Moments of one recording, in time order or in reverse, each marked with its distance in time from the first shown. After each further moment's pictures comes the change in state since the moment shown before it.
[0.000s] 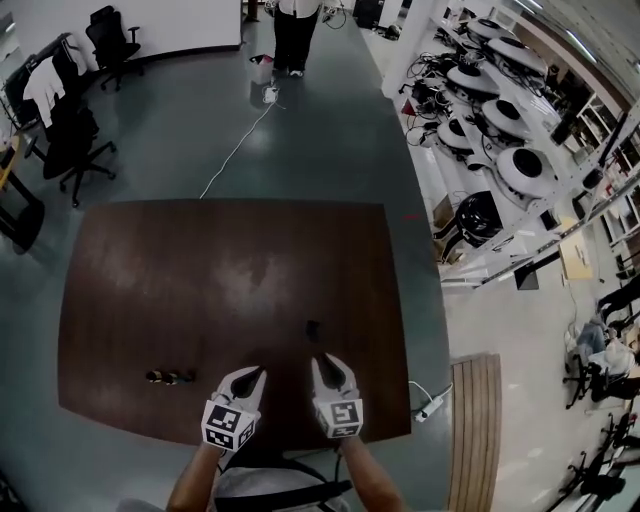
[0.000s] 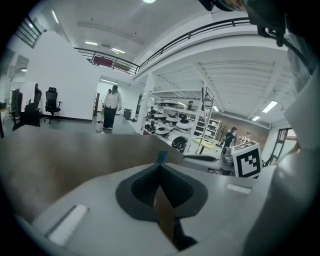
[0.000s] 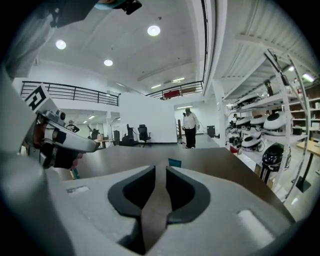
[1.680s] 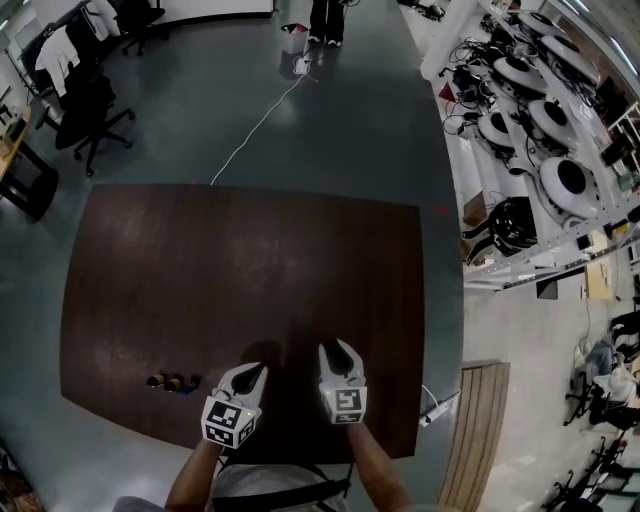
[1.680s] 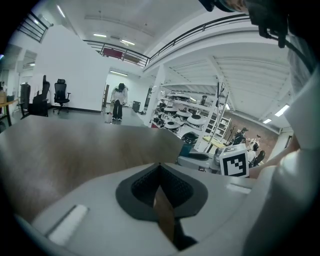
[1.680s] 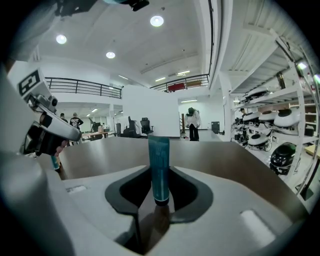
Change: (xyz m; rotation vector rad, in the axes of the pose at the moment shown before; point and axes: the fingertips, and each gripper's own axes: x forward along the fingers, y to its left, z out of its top) left arm 0.031 0.054 -0.008 -0.085 0.081 0.078; right arm 0.088 -0.025 -0.027 -0.046 0.075 0.040
